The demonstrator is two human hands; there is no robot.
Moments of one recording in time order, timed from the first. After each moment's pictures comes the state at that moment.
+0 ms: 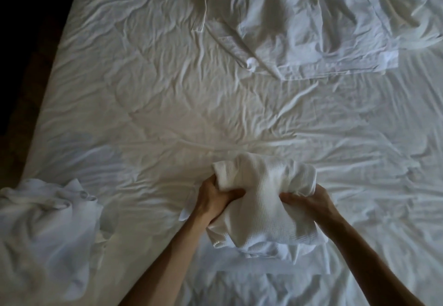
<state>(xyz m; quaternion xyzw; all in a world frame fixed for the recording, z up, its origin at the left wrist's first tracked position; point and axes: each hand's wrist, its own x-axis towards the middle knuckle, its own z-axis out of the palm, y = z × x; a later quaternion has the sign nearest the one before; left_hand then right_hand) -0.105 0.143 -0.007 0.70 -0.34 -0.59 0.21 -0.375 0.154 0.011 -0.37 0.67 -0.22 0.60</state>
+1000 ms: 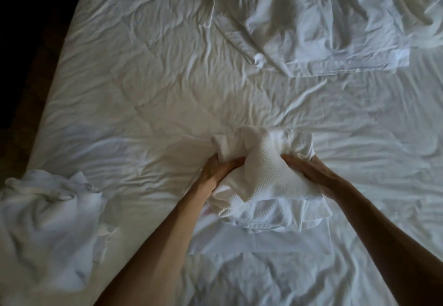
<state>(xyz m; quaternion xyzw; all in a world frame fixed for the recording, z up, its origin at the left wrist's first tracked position) -0.094 0.092 -0.007 0.67 -0.32 -0.64 0.20 -0.354 0.081 0.034 -0.38 0.59 -0.22 0.68</state>
